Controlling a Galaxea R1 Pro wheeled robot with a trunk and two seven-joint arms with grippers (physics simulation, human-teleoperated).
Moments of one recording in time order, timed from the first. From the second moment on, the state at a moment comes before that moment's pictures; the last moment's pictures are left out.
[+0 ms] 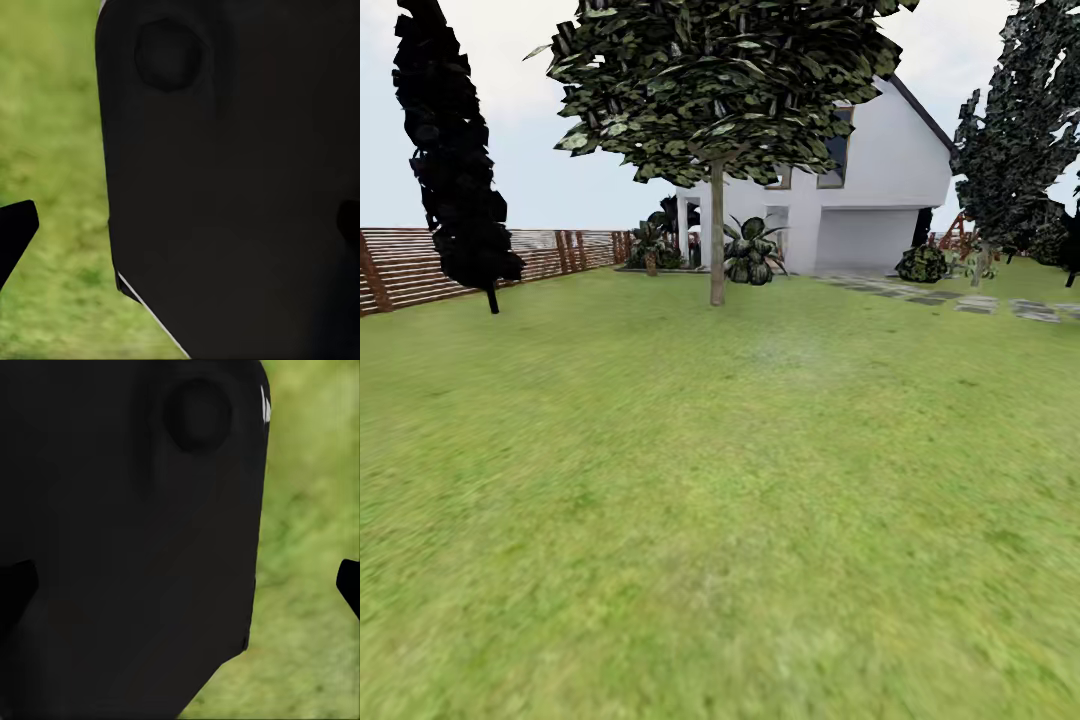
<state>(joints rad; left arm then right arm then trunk) 0.00 0.00 0.00 0.00 0.00 0.00 0.00 0.00 0.00 0.00 0.00 0.00 0.00 0.00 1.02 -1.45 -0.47</state>
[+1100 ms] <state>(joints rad) 0.00 0.04 0.00 -0.10 0.01 -0.01 0.00 -0.04 0.00 0.01 -0.01 0.00 -0.03 0.00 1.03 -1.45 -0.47</state>
